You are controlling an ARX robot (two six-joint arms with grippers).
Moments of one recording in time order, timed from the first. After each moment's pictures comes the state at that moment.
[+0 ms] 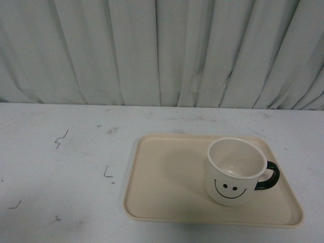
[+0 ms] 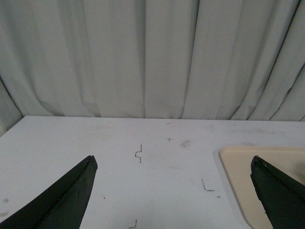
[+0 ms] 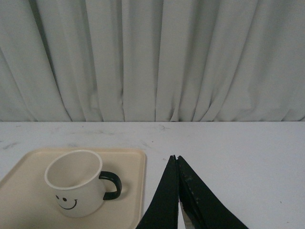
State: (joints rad) left arm 0.00 0.01 0.01 0.00 0.00 -0.01; right arm 0.00 0.01 0.01 -0.01 0.00 -0.01
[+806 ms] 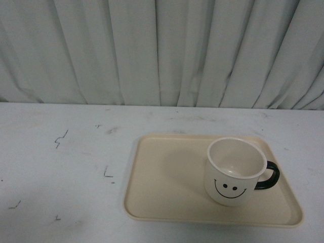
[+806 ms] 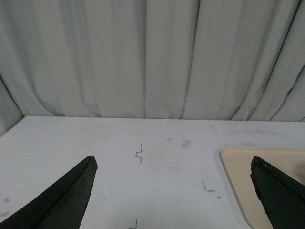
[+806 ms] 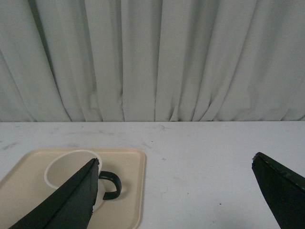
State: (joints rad) left arm 0.00 0.01 0.01 0.00 0.00 -0.01; right arm 0.00 0.00 0.01 0.00 0.00 -0.01
